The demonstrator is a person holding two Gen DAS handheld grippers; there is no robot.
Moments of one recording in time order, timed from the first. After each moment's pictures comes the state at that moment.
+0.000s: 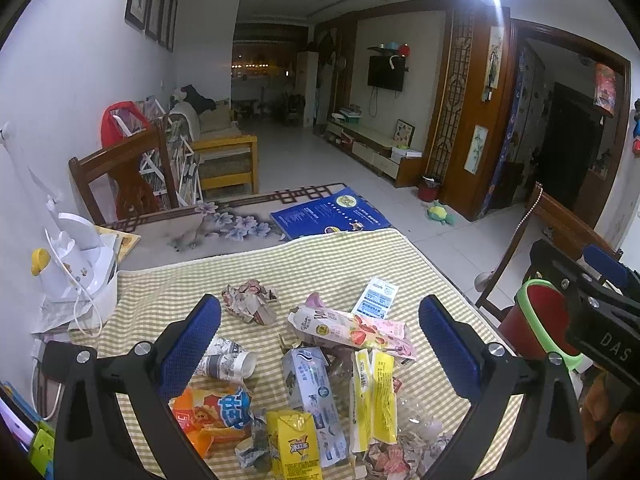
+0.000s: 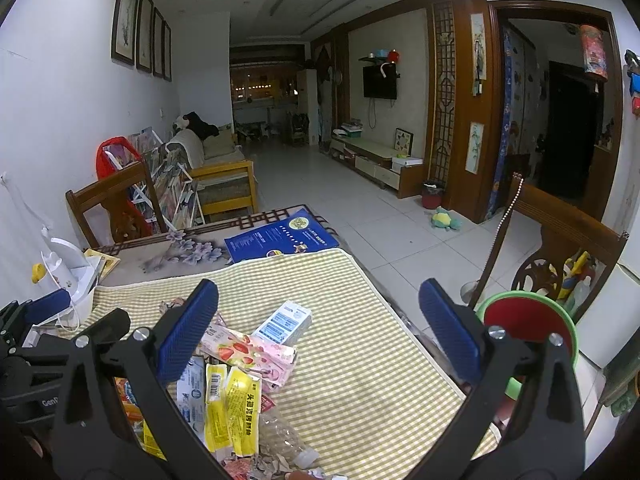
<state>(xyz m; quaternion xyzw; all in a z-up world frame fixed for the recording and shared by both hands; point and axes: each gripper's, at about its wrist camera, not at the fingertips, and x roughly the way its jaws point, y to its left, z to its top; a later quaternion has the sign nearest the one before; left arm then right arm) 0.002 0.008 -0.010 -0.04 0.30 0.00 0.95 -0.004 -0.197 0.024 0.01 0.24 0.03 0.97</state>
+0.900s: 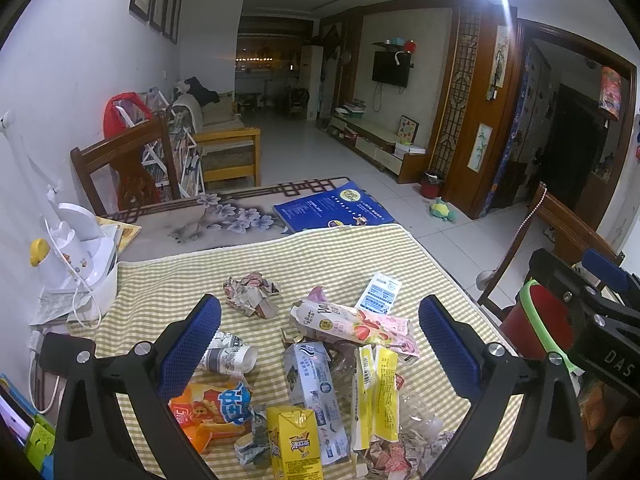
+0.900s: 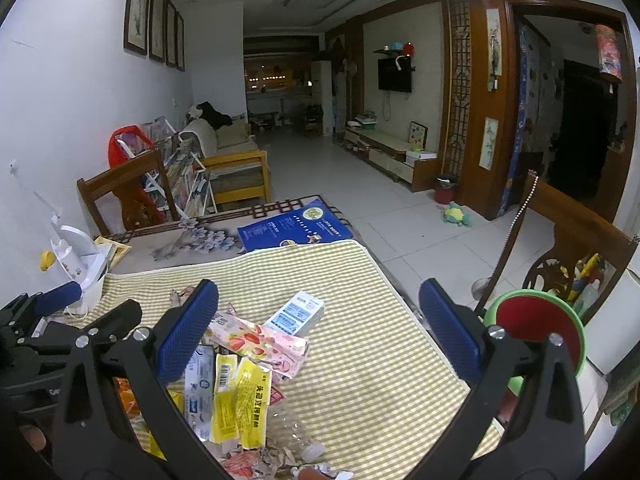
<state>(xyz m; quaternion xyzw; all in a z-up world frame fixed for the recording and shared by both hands) 0.006 0.011 -0.016 -0.05 0.31 0.01 0.95 0.000 -0.188 0.020 0.01 0.26 0.06 0.96</state>
